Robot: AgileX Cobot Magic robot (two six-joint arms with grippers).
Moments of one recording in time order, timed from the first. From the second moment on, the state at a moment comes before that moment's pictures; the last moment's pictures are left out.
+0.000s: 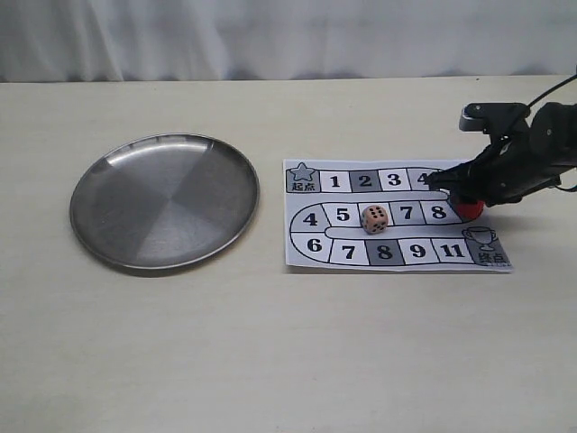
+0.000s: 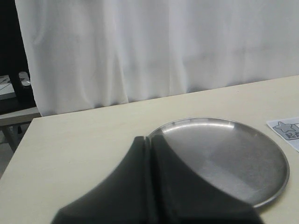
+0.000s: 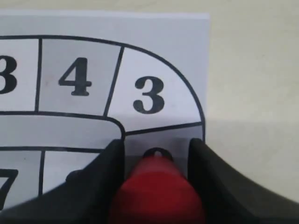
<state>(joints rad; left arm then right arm) 0.01 0.00 0.00 0.15 0.18 -0.10 -0.02 2.02 -1.09 0.04 0.24 -0.02</state>
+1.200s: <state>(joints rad) 0.01 0.00 0.00 0.15 0.18 -0.10 -0.02 0.73 -0.42 0.07 -0.05 -0.06</state>
